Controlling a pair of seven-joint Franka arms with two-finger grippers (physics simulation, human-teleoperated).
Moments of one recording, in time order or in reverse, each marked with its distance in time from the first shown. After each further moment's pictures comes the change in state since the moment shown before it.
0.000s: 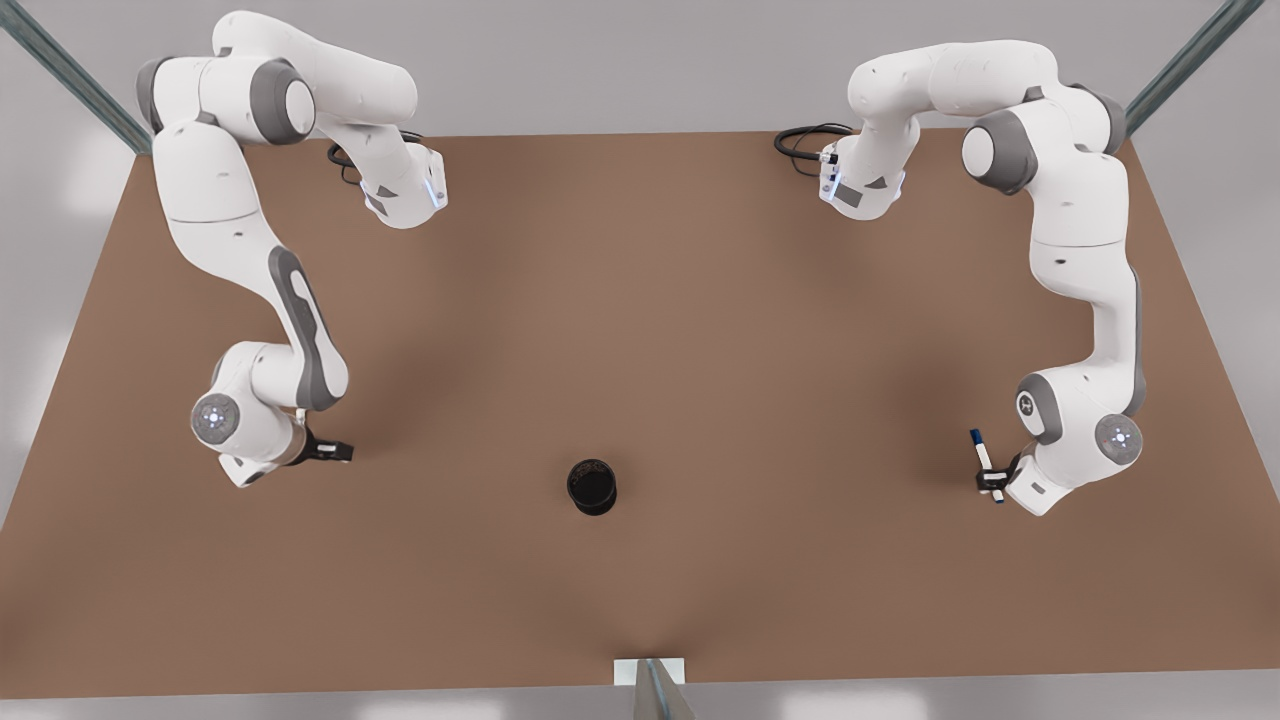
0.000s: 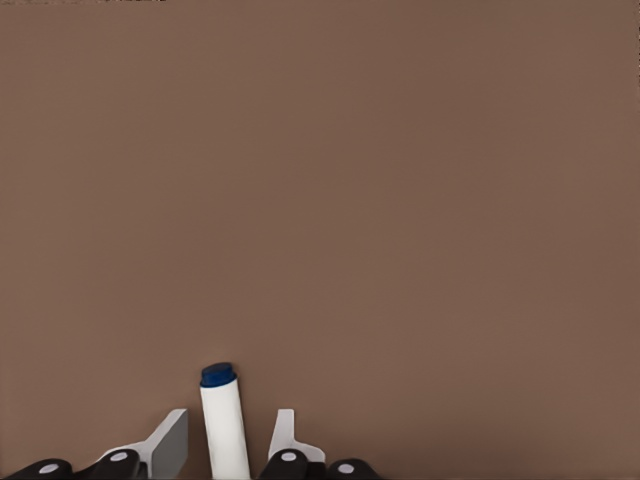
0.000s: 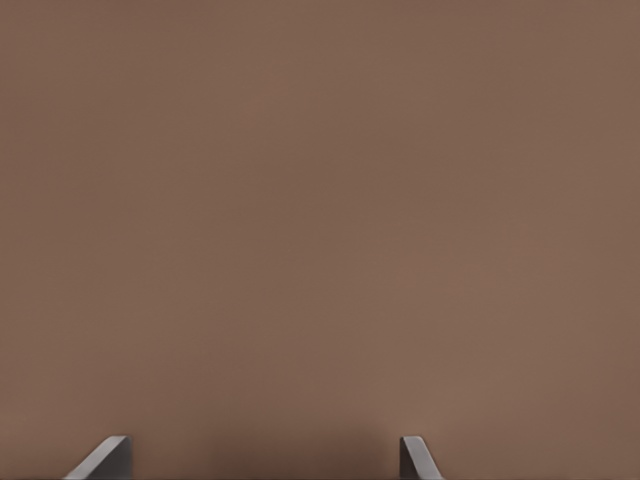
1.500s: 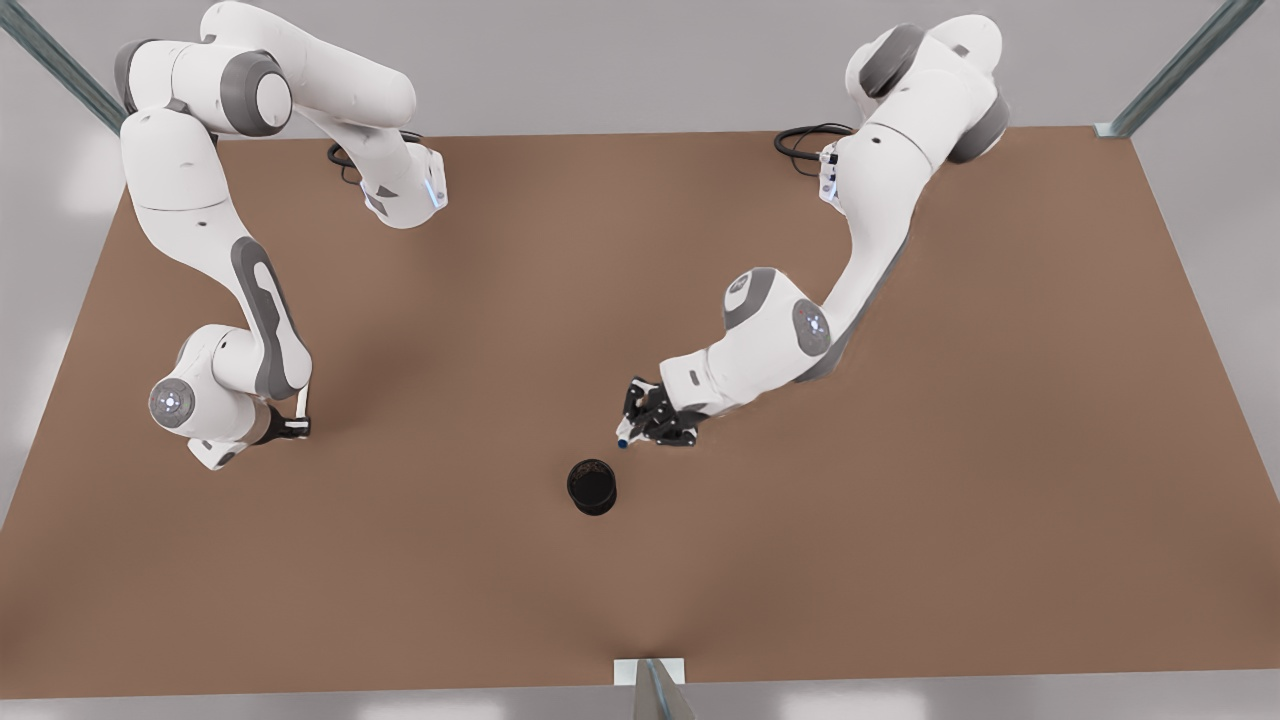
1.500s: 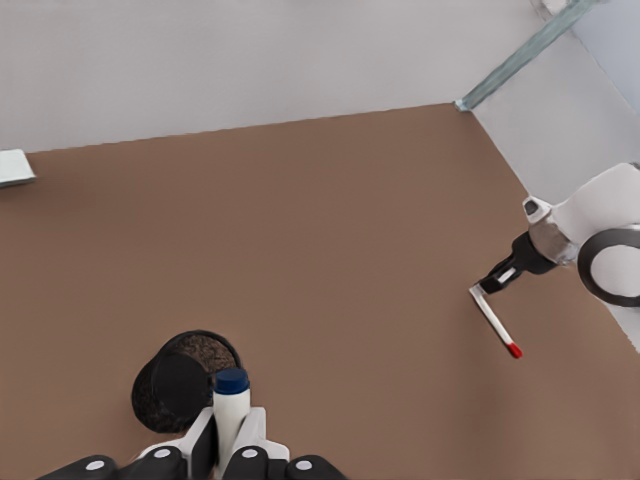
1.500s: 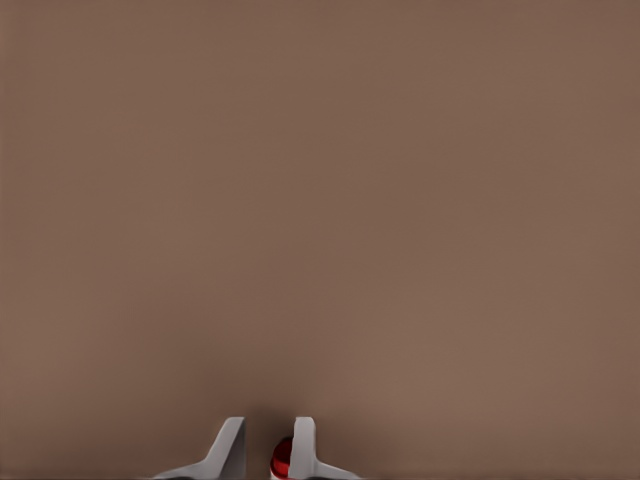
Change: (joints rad) left arm -0.543 -0.108 -0.456 0.204 -0.374 0.209 -0.097; right arm -0.127 -0.045 0.009 -0.076 -0.011 -0.037 -0.249
